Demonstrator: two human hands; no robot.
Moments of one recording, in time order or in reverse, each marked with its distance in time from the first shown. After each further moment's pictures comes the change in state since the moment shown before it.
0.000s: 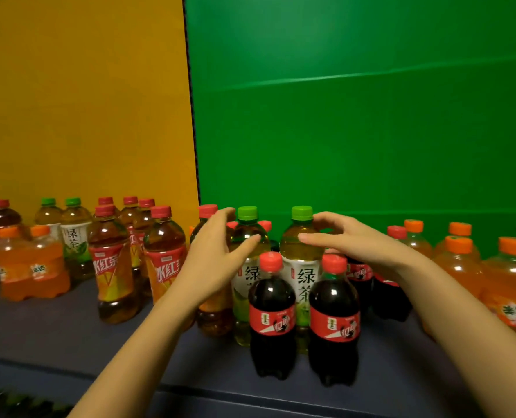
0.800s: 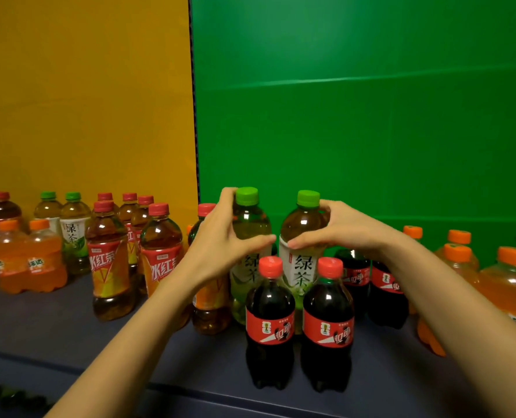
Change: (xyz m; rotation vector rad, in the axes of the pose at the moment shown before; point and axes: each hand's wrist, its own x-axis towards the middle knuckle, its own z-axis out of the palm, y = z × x) left_hand 0.018 0.006 0.000 -0.229 -0.055 0.166; right_hand 0.023 -0.014 -0.011 0.011 -0.095 -0.072
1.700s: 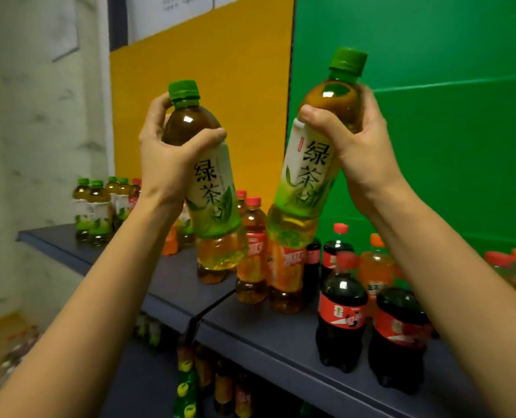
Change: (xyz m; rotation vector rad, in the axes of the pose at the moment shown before) left_hand -0.043 0.053 -0.153 -0.151 0.723 0.059; right_hand 0.003 -0.131 0.072 0.569 0.272 -0.663
